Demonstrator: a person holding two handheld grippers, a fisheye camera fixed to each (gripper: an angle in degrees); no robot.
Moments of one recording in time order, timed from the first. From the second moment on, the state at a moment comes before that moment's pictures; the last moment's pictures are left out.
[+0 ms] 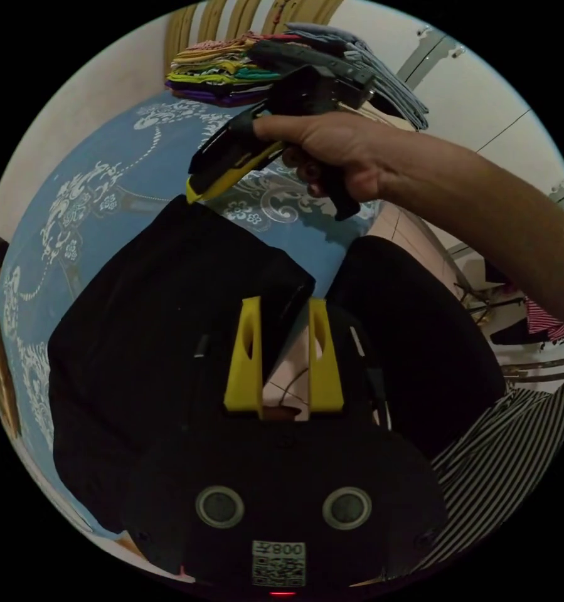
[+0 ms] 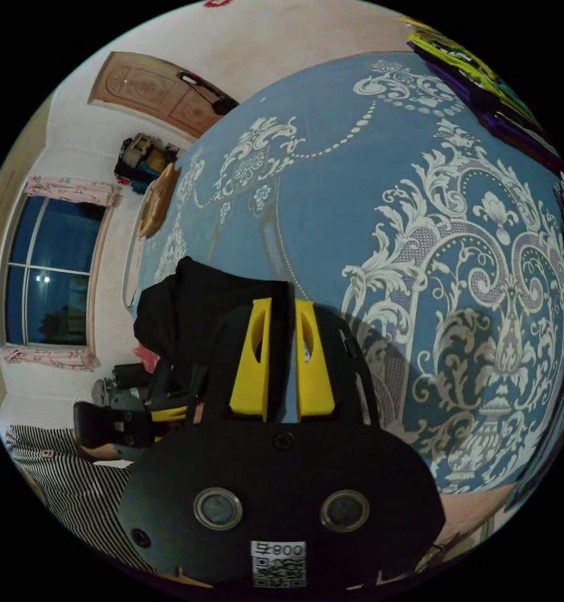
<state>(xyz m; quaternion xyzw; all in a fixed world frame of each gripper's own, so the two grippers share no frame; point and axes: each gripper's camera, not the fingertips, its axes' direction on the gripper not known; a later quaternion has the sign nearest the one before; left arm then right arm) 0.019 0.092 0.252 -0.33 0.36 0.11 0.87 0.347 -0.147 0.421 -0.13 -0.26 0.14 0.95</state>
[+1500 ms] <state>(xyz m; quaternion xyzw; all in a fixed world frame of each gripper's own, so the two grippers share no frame) -0.465 0.293 -0.005 -0.09 0.39 -0.32 0.86 0.104 -0.351 0.359 -0.01 -0.50 0.12 0.86</state>
